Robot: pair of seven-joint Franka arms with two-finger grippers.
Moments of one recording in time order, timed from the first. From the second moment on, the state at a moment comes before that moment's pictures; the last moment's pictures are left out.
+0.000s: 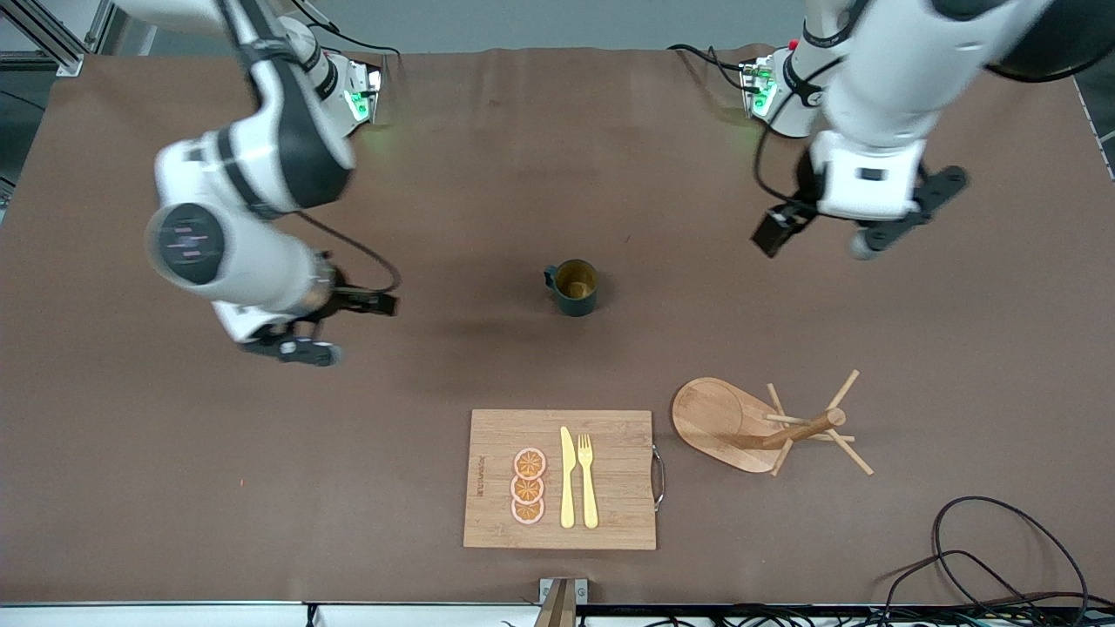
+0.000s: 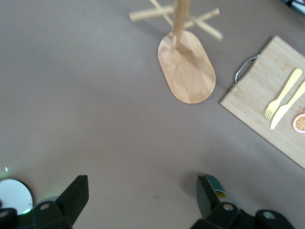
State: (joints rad) left arm -0.47 0.13 -0.05 -1.49 0.08 1.59 -1.17; right arm 0.34 0.31 -0.10 -1.56 0.13 1.67 0.38
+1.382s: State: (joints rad) left arm -1.07 0.81 -0.04 -1.29 0.54 1.80 -2.27; right arm -0.04 0.23 -0.09 -1.45 0.00 1.58 -0.03
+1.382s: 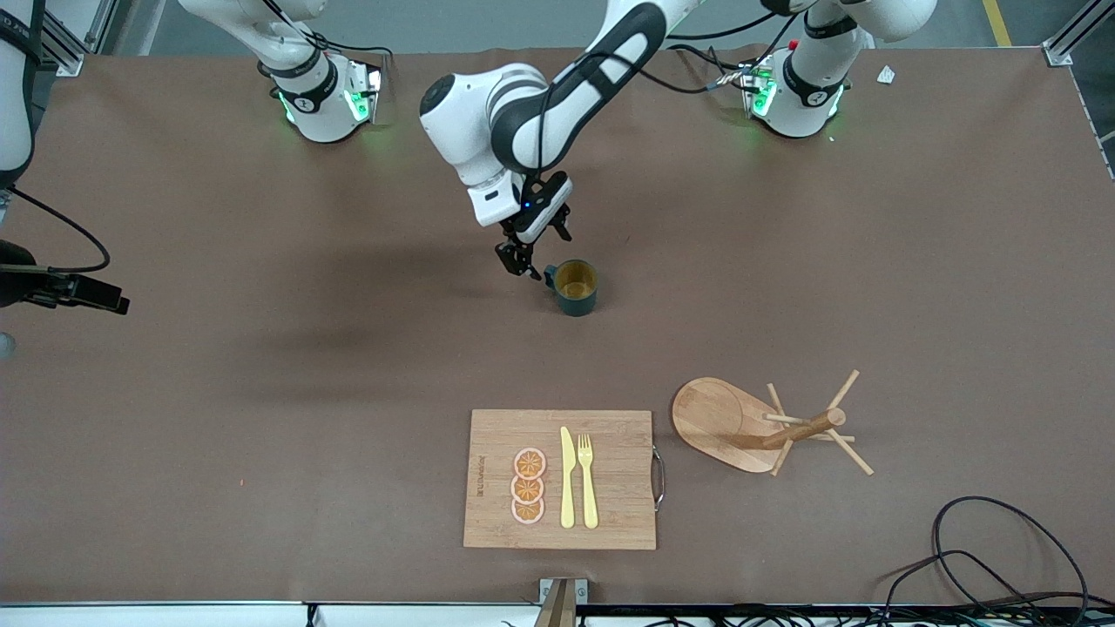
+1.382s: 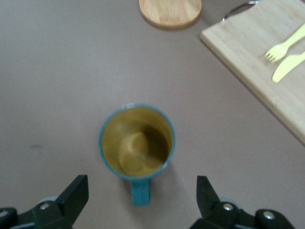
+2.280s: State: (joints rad) left arm -1.28 1.03 0.17 -1.19 0.55 1.84 -2.40; right arm 0.00 0.18 -0.08 -1.43 0.03 1.49 -0.03
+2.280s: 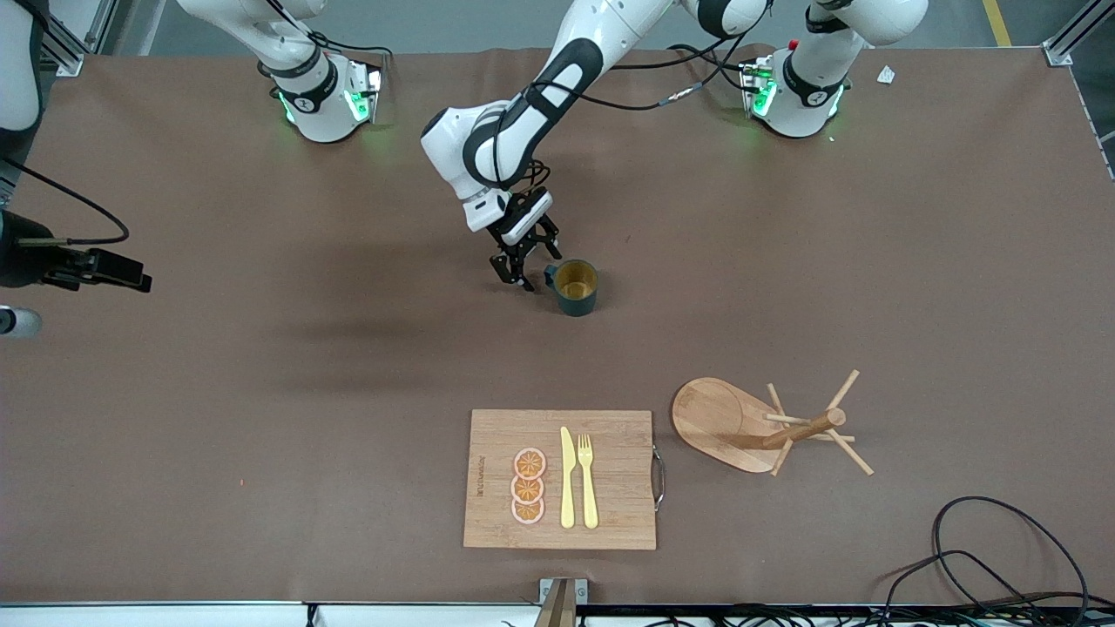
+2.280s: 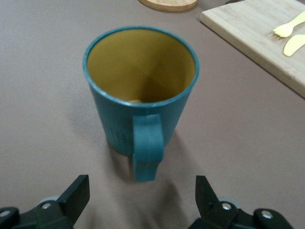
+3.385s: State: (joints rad) left arm -1.28 1.07 0.18 -1.19 0.55 1.87 -2.38; right arm -0.01 -0.08 -0.09 -1.59 0.01 1.45 -0.06
